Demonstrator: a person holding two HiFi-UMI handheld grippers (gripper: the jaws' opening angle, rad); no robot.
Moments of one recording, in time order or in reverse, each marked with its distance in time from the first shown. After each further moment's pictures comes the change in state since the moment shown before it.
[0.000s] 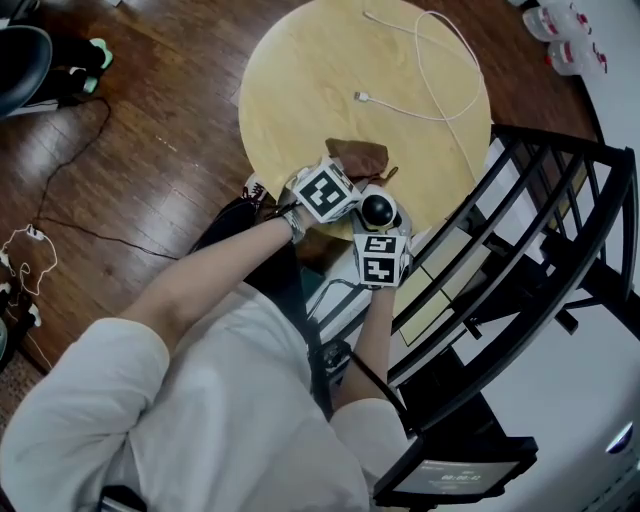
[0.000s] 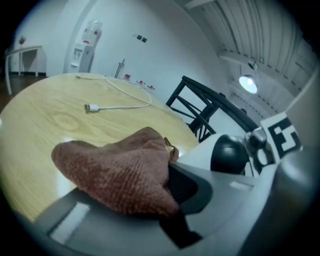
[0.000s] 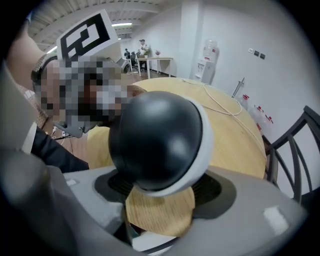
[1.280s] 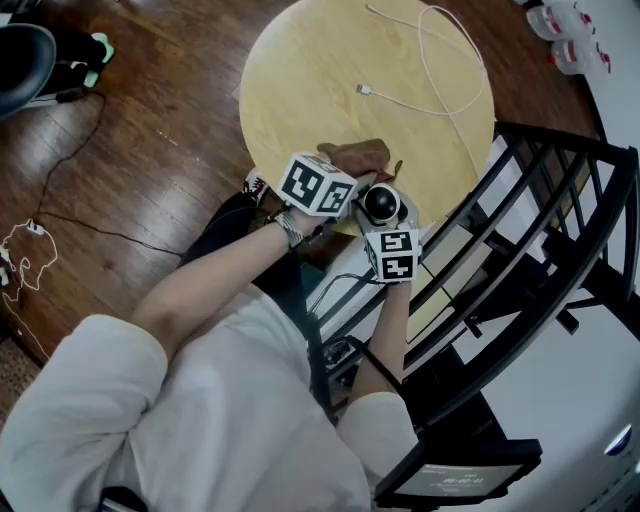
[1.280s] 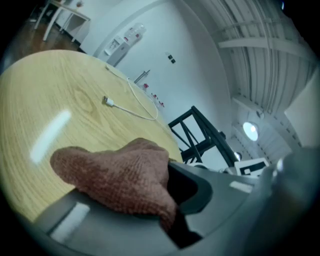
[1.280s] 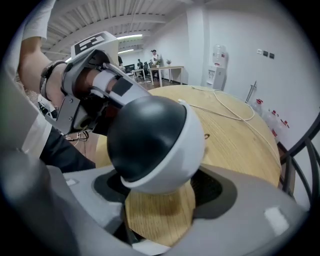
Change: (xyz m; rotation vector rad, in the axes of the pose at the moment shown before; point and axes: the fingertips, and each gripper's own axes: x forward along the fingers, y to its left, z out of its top) left arm -0.026 -0.012 0.025 -0.386 -0.230 -0.108; right arm -0.001 -0.001 0.009 -0.066 -0.101 0.148
